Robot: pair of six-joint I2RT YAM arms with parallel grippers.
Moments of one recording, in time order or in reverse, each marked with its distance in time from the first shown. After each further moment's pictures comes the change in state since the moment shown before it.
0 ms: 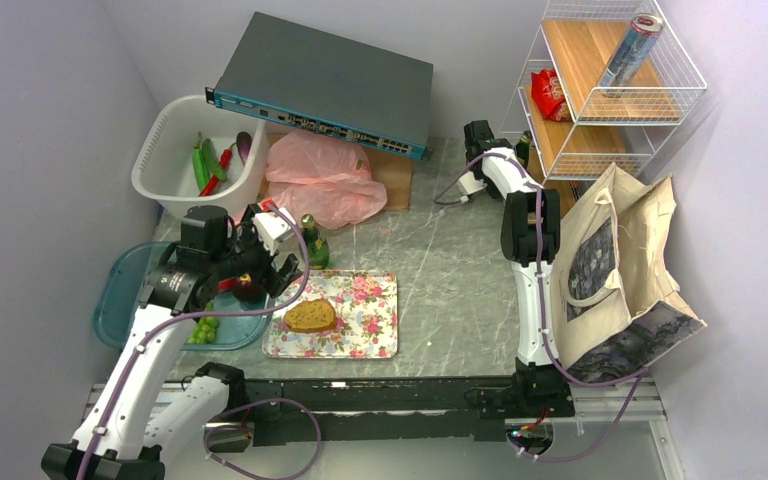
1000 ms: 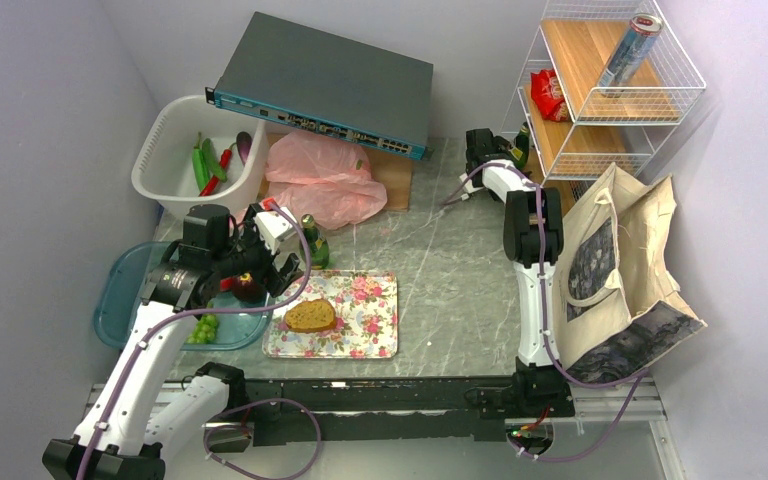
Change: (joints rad) left arm 0.001 0.014 -0.004 0.006 0.007 -0.003; right arm -0.005 -0.040 -0.209 0.395 0.045 -0.054
